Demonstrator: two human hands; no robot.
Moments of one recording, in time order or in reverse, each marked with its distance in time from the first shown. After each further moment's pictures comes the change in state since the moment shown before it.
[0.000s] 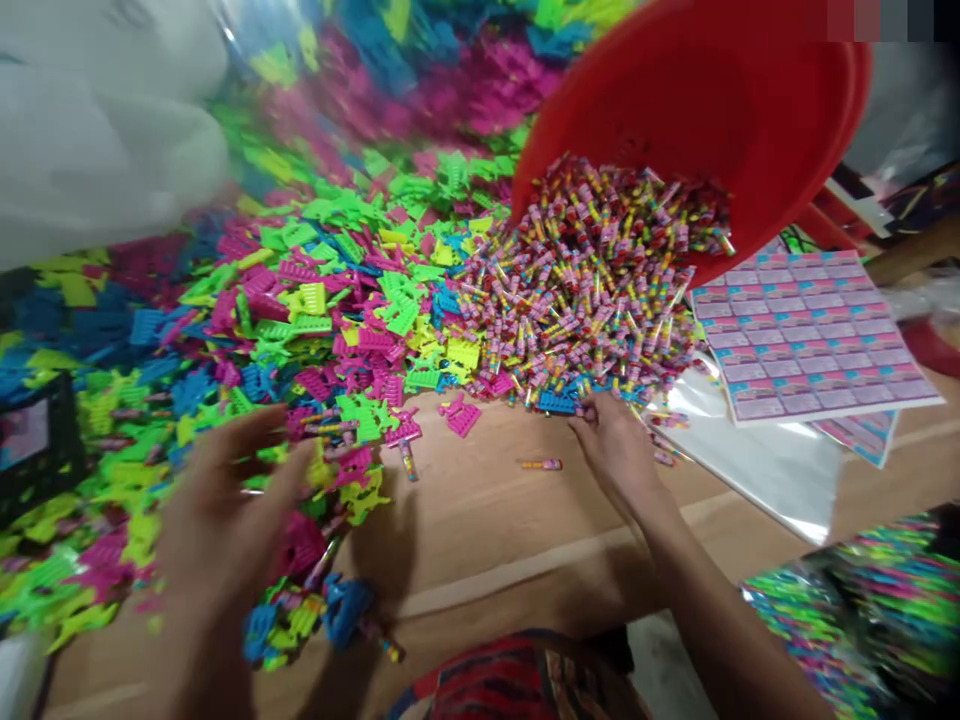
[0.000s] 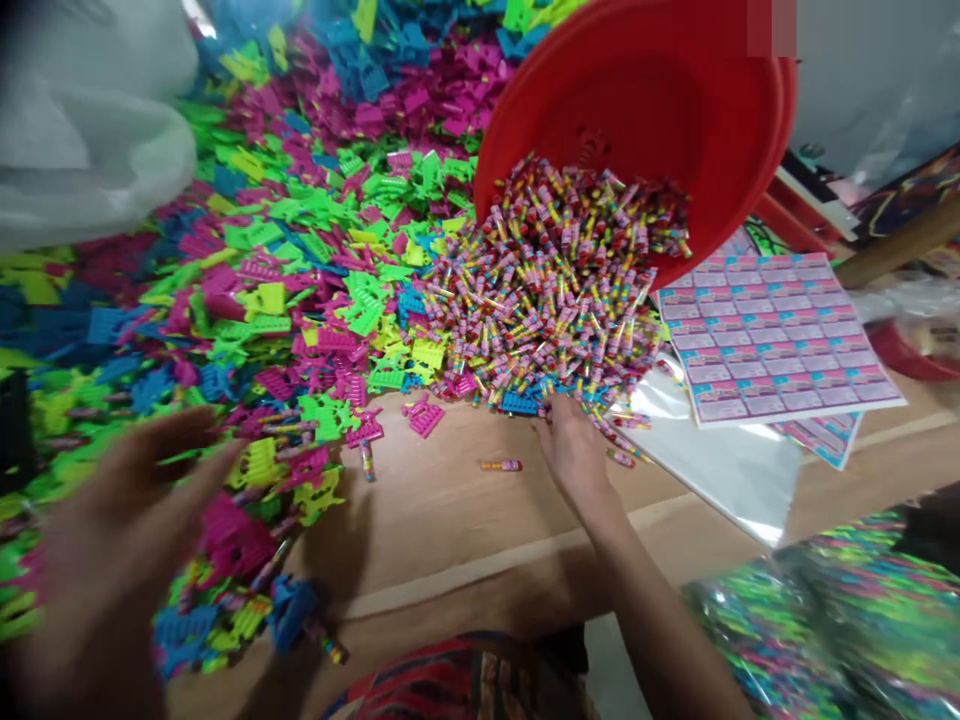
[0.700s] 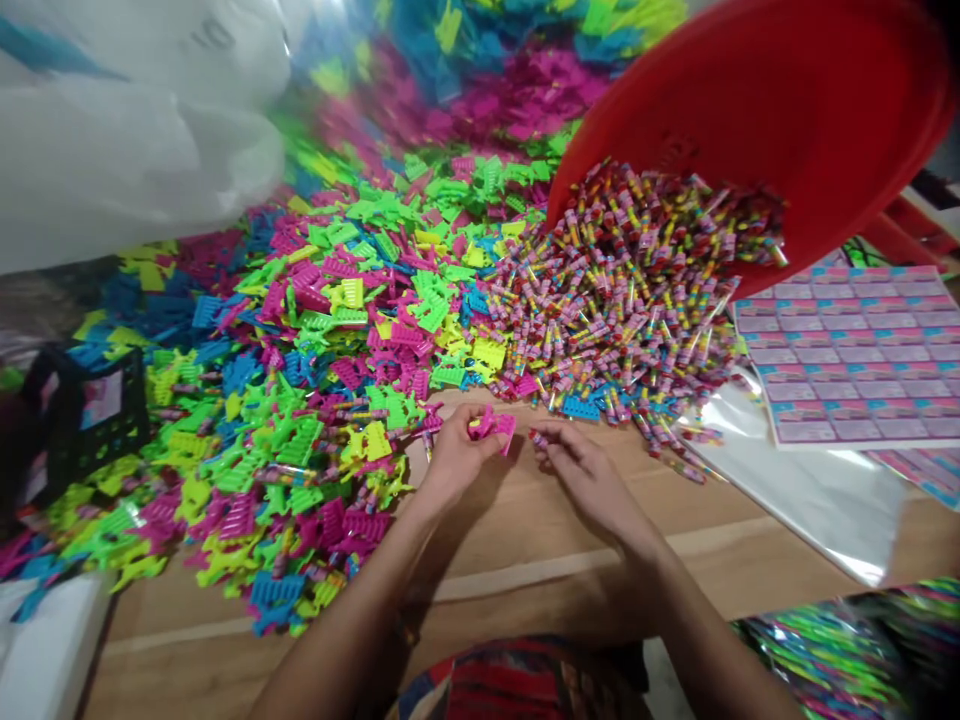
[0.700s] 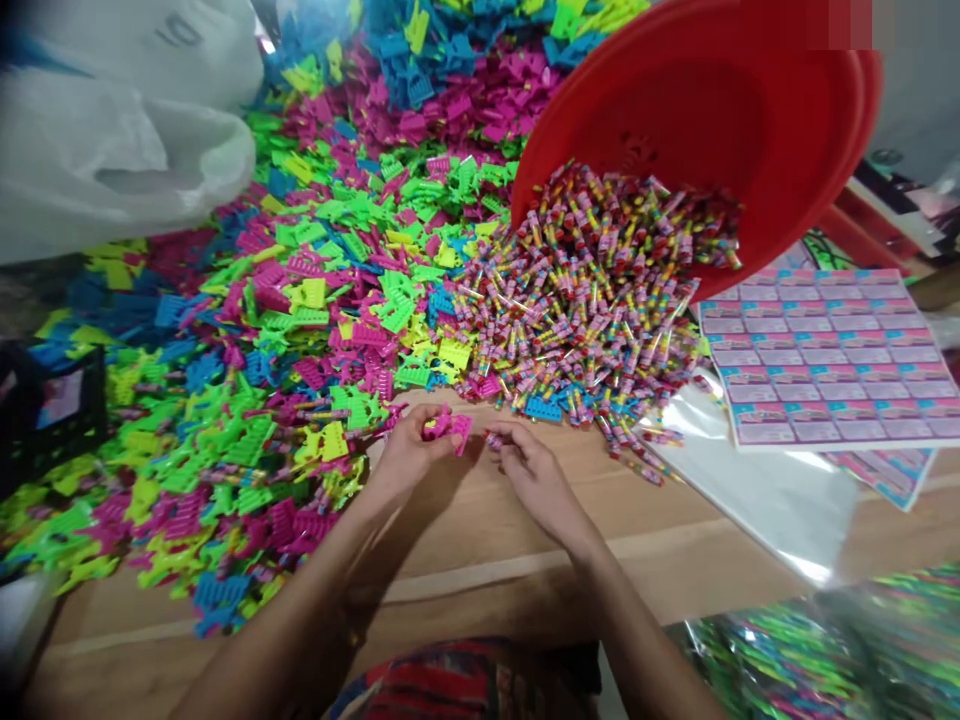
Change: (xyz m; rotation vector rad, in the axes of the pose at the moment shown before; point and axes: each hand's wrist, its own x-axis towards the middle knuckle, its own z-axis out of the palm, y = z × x) left_hand -0.023 0.029 0.171 -0.692 -0.570 -0.140; right_hand -0.028 -0.071 0.015 0.964 -0.408 0.091
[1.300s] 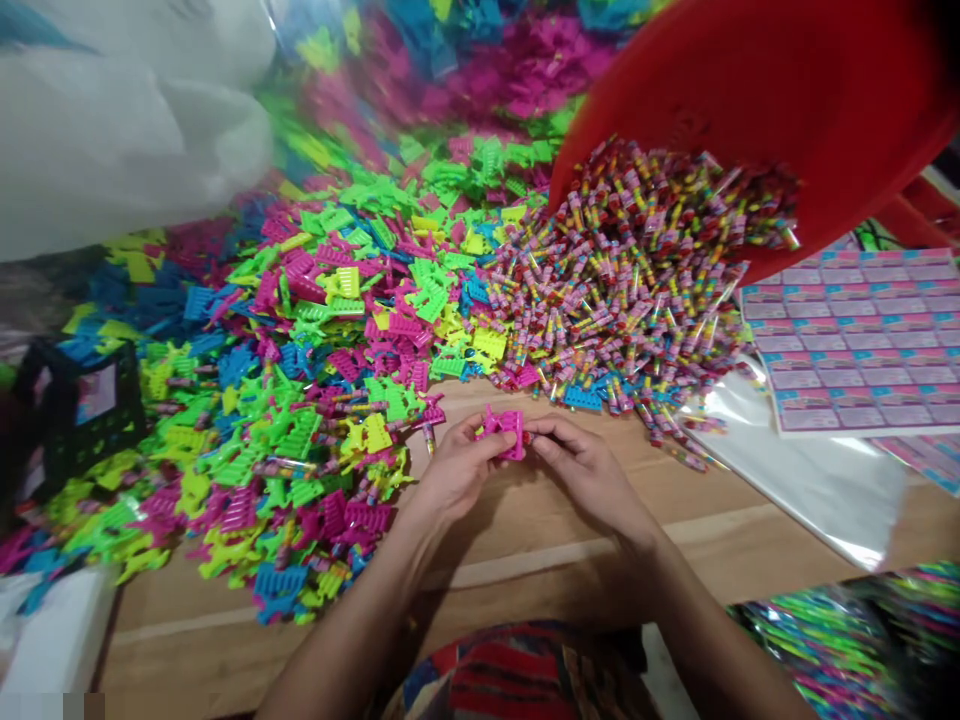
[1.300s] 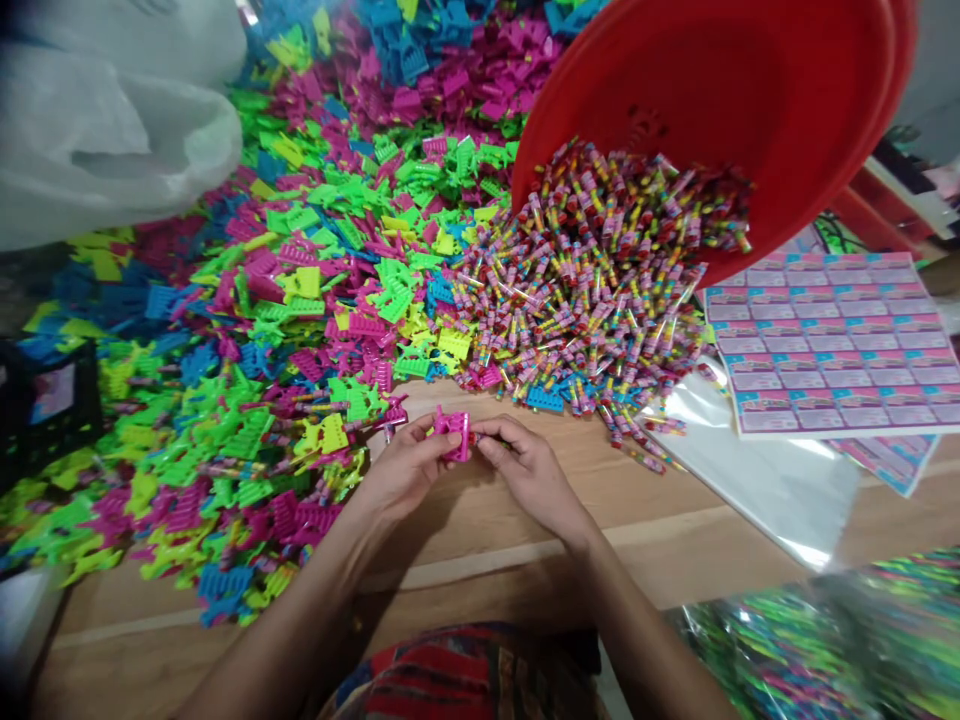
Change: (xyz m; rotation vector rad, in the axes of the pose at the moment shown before) left_hand -0.031 0.032 0.008 -0.640 -0.169 -0.297; right_hand -0.001 -0.026 0.007 0.040 -0.096 -0.093
